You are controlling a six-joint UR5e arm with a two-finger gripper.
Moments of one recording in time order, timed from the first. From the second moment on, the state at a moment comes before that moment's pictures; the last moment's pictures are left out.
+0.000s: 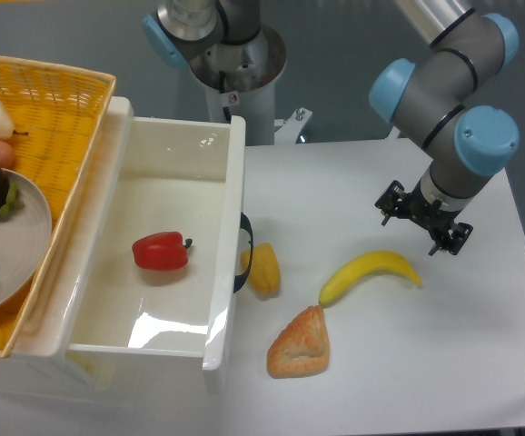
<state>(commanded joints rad) 2.77 -2.02 -1.49 -1.29 1.52 1.35</state>
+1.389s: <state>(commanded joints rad) 2.77 -1.99 -1.60 -1.16 1.31 1.02</state>
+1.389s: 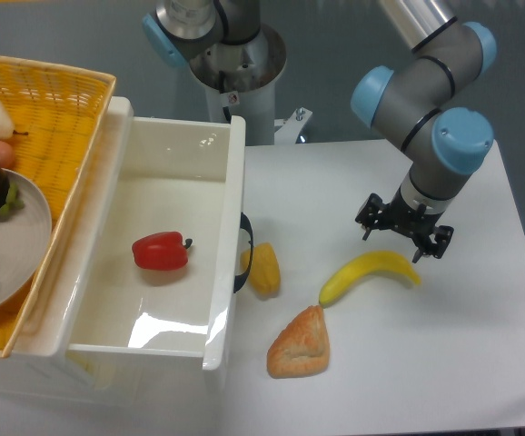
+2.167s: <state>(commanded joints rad) 2.71 -1.96 -1.58 -1.22 1.26 0.73</state>
